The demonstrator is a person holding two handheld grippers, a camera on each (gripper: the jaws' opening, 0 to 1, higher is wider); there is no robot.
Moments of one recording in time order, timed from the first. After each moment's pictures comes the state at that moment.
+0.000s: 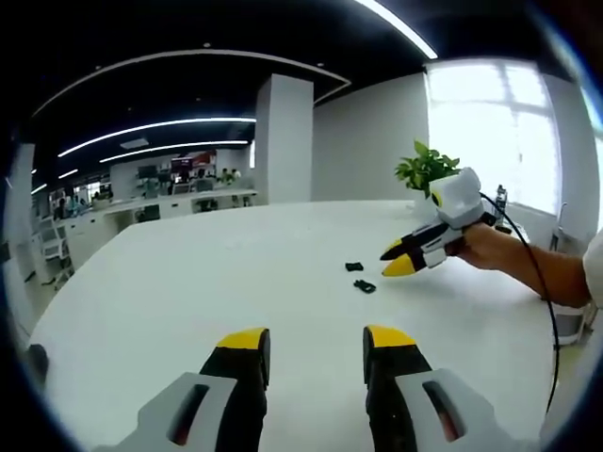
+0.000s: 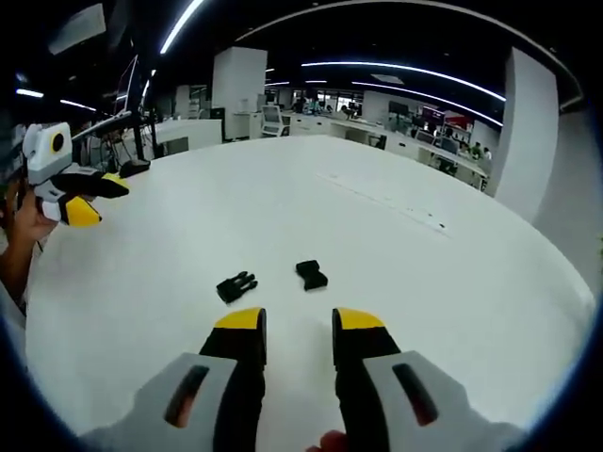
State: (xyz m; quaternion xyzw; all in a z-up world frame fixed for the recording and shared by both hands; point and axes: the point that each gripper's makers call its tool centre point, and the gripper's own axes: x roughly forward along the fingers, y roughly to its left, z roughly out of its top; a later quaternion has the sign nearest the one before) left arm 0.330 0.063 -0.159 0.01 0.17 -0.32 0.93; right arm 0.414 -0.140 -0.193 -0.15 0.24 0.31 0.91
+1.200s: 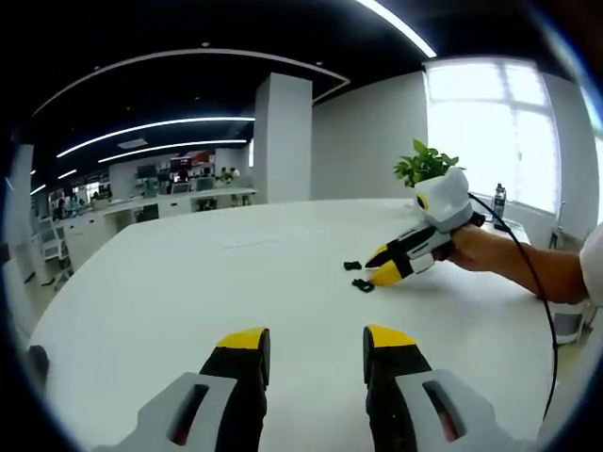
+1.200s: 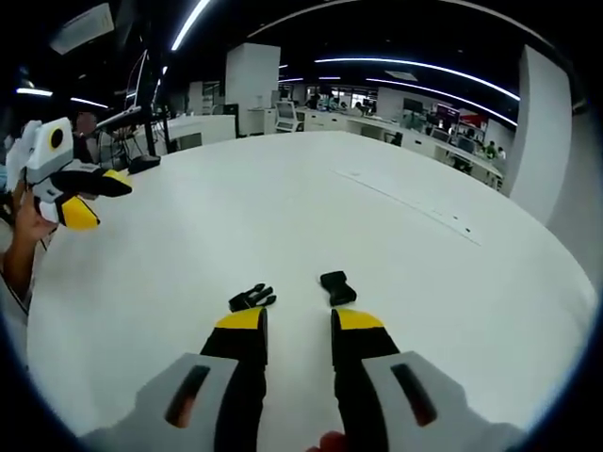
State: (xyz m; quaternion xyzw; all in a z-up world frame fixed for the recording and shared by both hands) left arm 0.331 0.061 -0.160 0.02 0.18 -0.32 0.93; right arm 0.421 -0.116 -0.199 -0.15 0.25 0.34 0.89
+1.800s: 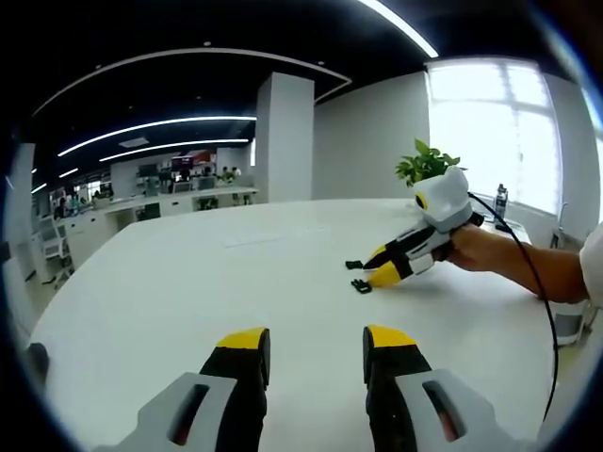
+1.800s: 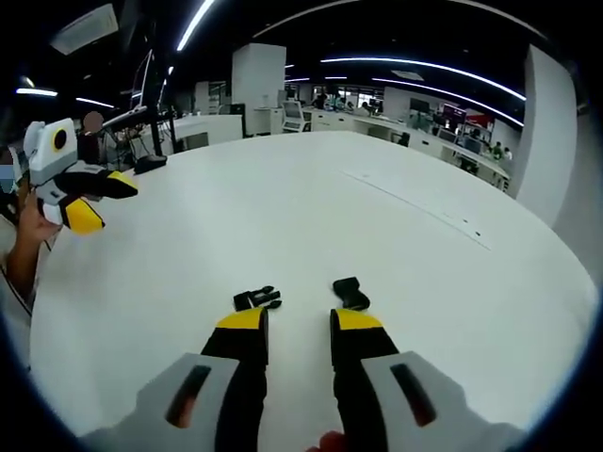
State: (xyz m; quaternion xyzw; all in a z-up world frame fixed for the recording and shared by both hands) left arm 0.330 0.063 -0.161 0.01 0.18 -0.32 0.93; right arm 0.417 -0.104 -0.200 -0.15 0.25 0.36 0.89
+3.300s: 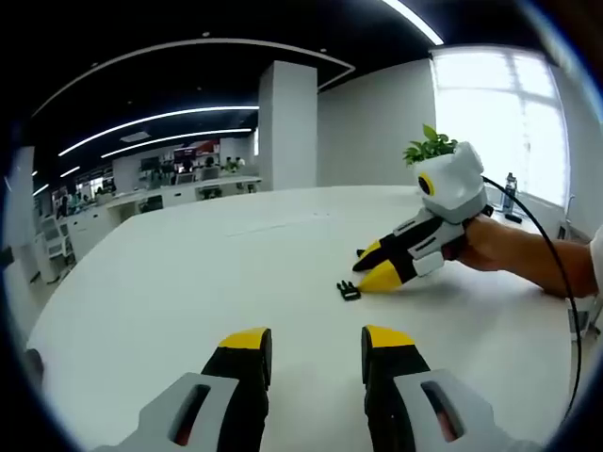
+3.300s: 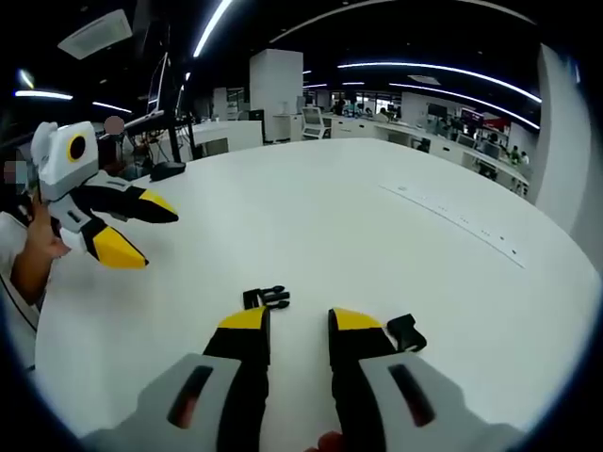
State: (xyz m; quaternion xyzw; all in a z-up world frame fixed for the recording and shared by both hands) left arm 0.358 0.048 -0.179 0.03 0.20 -0.30 0.93; right arm 0.414 -0.057 -0.201 -0.14 0.24 0.41 0.87
